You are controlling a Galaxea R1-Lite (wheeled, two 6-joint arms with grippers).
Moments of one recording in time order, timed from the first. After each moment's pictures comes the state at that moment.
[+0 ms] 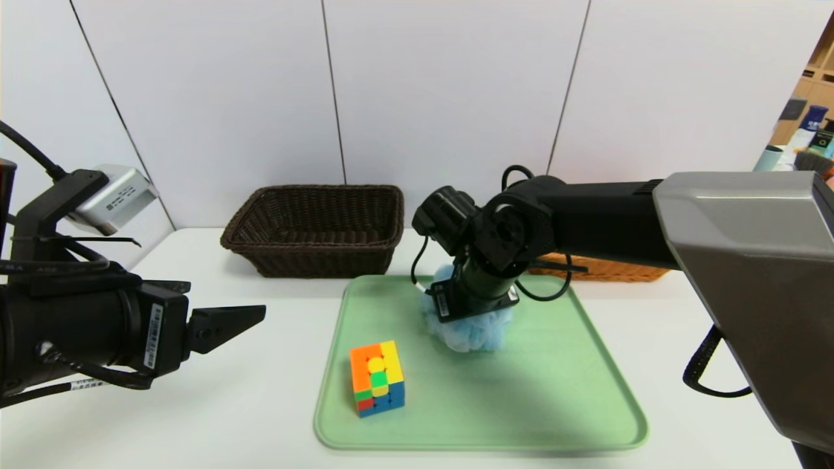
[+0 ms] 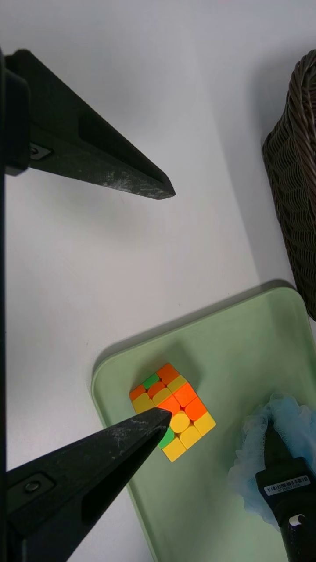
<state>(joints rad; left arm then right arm) -0.48 1.17 -0.87 0.19 0.08 -0.12 0.71 2.29 -1.95 0.79 -0.25 0.38</state>
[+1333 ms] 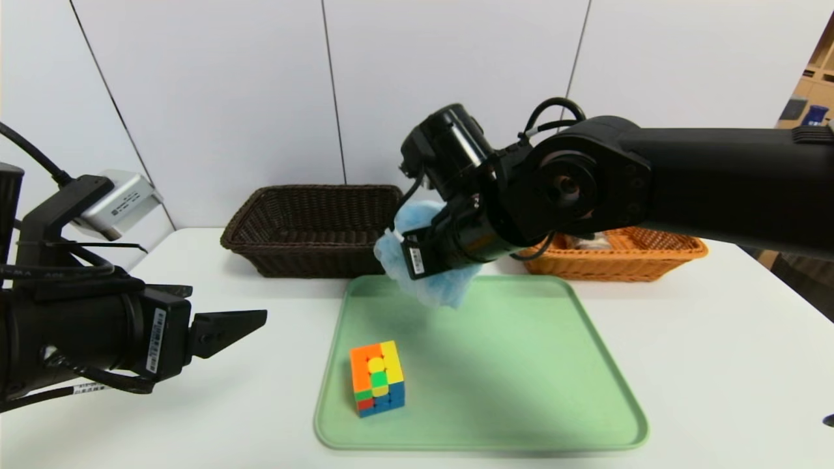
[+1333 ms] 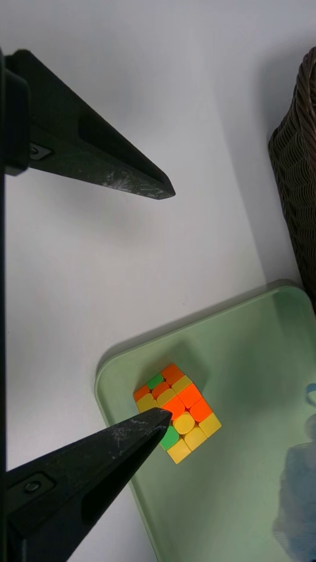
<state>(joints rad) -0.48 1.18 -0.86 0.19 0.08 -0.12 0.80 2.11 -1.95 0.61 -0.26 0.27</state>
